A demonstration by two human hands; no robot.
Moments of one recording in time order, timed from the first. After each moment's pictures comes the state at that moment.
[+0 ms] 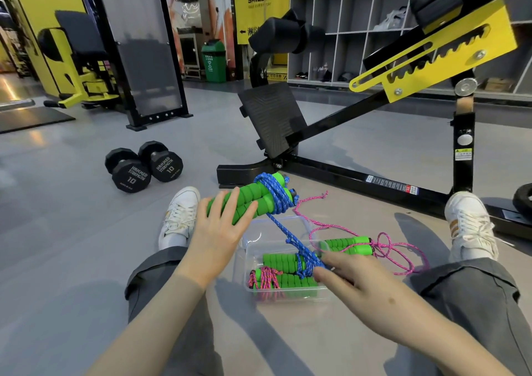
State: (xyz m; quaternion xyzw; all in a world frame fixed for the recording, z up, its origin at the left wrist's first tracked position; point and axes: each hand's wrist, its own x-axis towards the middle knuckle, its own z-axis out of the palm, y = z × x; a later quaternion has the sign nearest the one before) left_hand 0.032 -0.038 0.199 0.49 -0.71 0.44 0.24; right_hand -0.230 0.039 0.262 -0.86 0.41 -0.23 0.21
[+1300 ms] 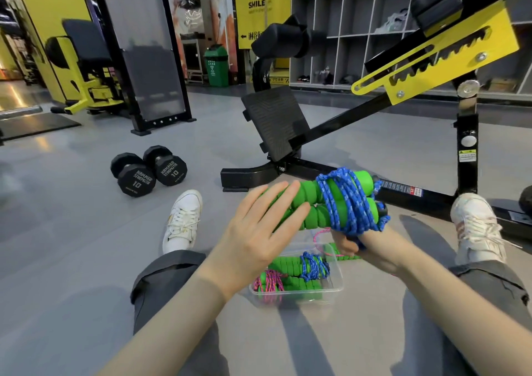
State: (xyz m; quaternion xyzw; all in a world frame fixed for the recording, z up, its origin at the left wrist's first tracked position) left_hand -0.023 0.005 0.259 0.31 -0.78 0.41 0.36; right_hand -0.238 -0.033 0.259 -0.67 0.35 -0.34 0.56
